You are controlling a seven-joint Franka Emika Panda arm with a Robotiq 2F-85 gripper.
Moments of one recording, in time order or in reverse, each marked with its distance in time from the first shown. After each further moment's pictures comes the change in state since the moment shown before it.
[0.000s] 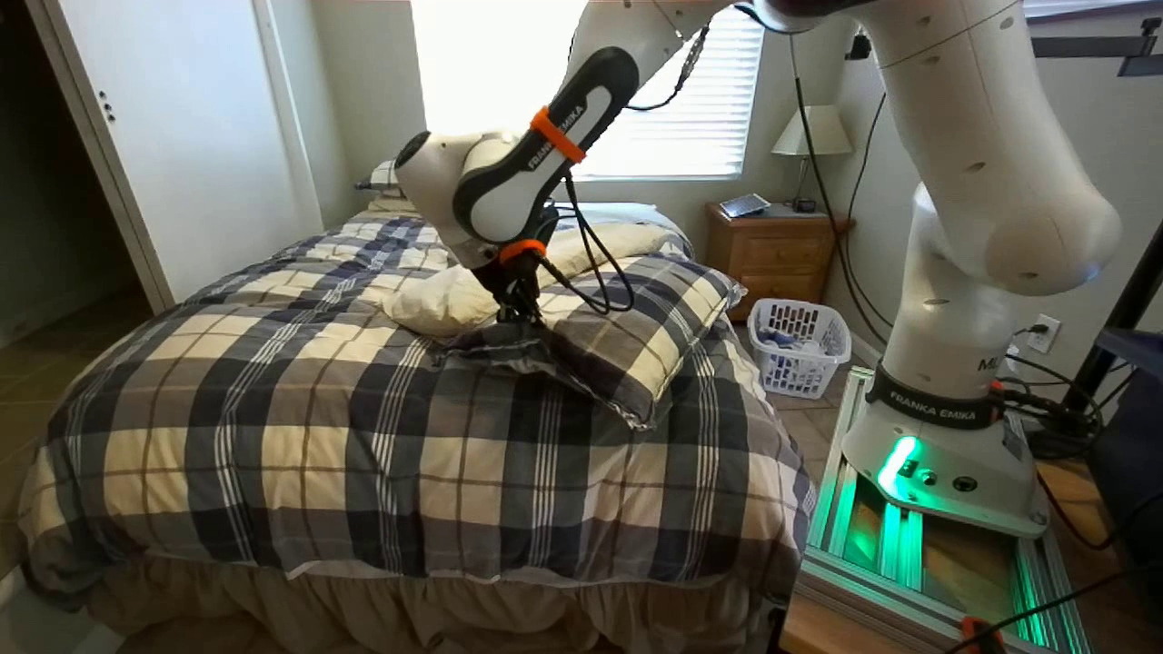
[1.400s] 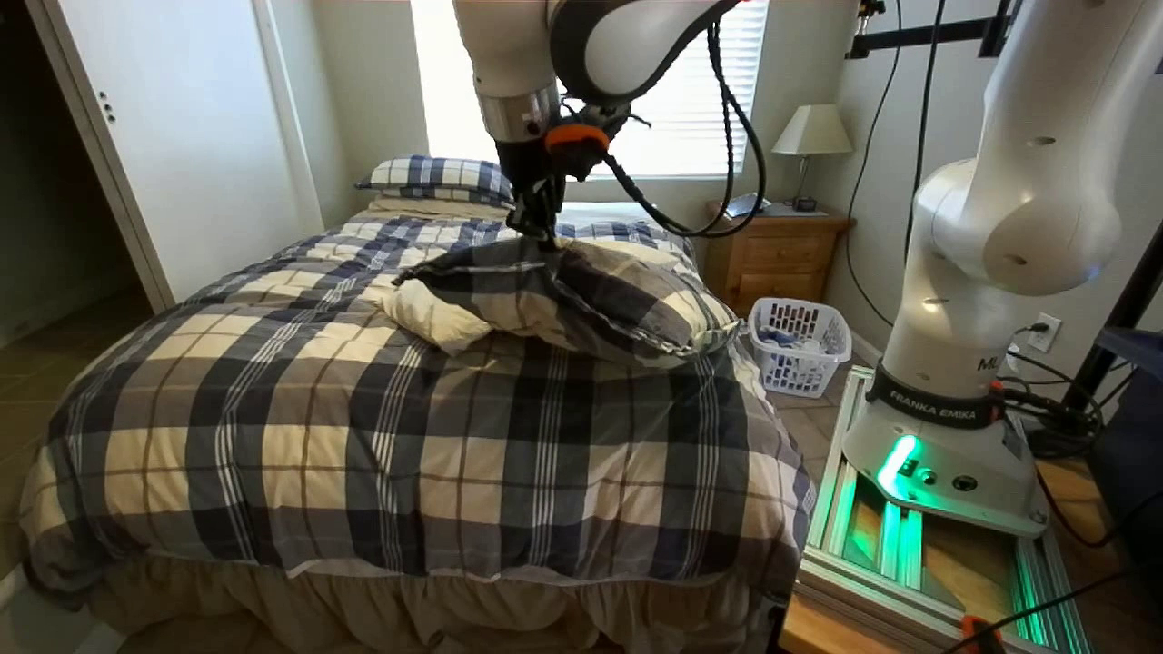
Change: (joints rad) arm -0.013 -0.599 0.188 -0.383 0.022 0.062 0.201
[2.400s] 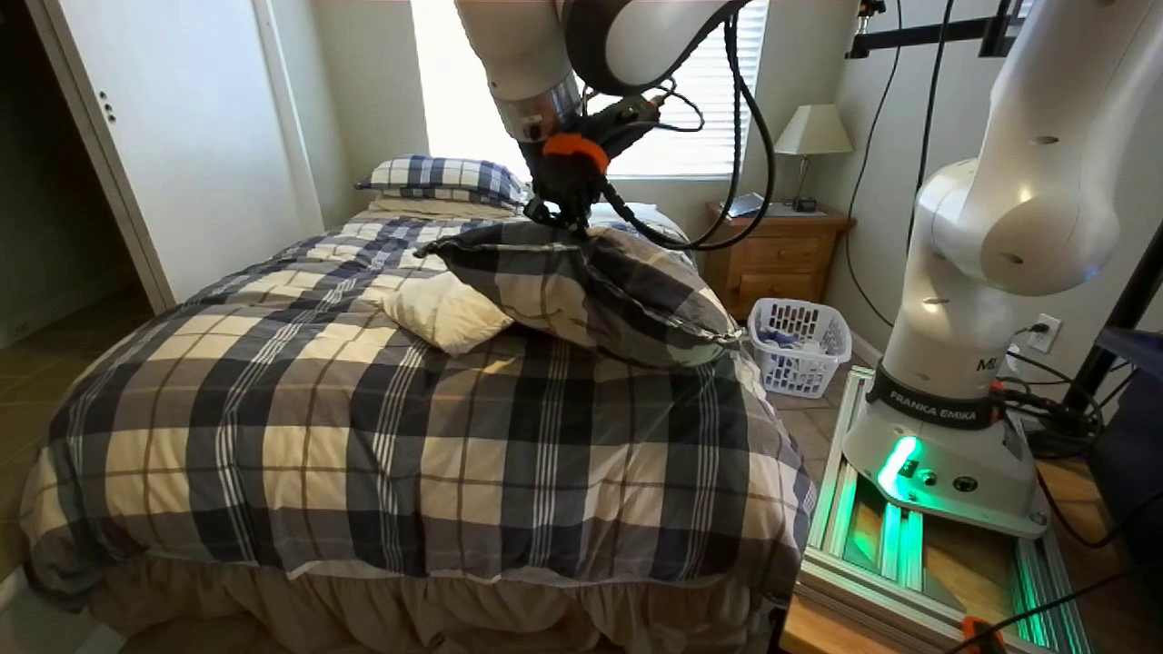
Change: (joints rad) arm -0.020 -0.040 0.072 -0.007 -0.052 -0.199 0.502
